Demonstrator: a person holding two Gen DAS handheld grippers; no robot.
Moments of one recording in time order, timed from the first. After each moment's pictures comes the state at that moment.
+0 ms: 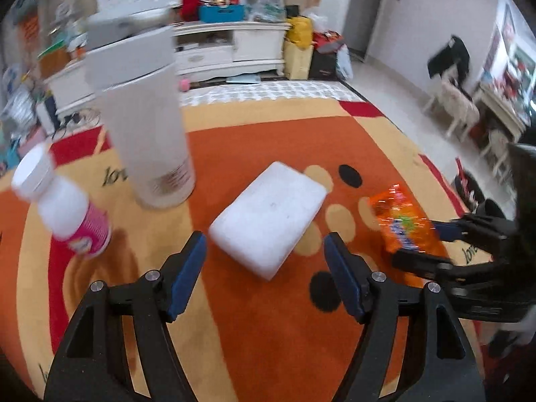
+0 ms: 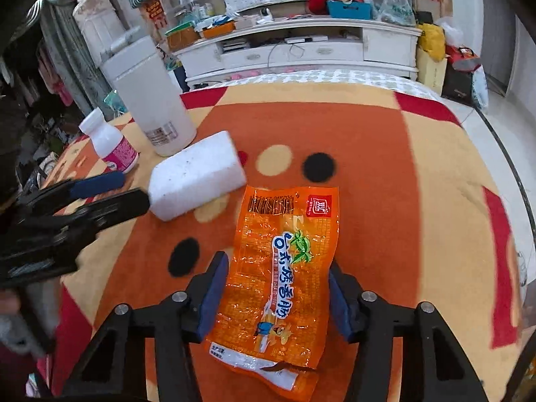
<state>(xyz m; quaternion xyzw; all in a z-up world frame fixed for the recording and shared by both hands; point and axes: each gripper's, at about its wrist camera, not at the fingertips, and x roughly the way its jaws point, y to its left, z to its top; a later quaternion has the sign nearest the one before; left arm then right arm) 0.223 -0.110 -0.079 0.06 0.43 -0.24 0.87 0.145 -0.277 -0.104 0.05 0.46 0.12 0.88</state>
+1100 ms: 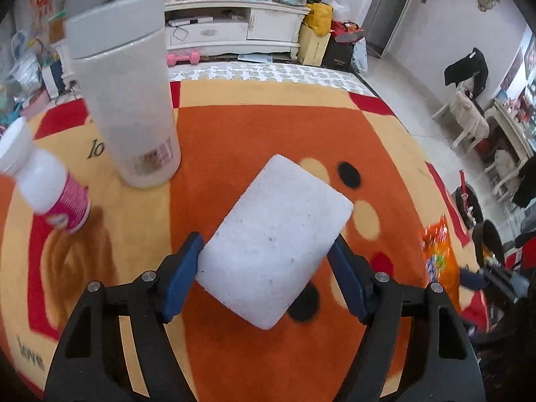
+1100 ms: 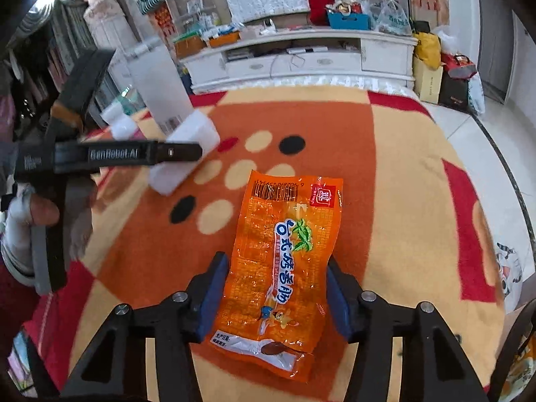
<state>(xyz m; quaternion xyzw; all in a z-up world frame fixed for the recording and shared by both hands) 0.222 -0.122 -0.085 0.02 0.48 -0.20 0.85 0.086 -0.300 -0.094 0.03 0.43 0.13 0.89</state>
